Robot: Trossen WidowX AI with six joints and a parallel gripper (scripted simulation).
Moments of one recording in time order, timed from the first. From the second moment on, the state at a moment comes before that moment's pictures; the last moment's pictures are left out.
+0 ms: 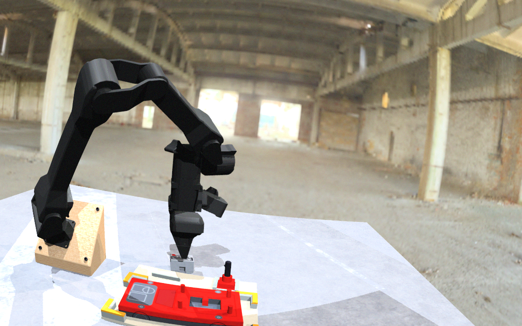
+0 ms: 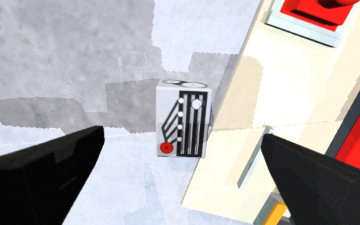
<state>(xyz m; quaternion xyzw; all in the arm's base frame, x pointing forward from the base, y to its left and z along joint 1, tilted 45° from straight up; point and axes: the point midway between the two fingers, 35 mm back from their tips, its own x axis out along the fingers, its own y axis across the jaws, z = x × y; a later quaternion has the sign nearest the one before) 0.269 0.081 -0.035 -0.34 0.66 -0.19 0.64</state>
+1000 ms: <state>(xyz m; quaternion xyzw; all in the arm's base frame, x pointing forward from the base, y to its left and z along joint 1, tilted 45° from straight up) 0.269 0.061 -0.056 -0.34 0.66 -0.19 0.64</state>
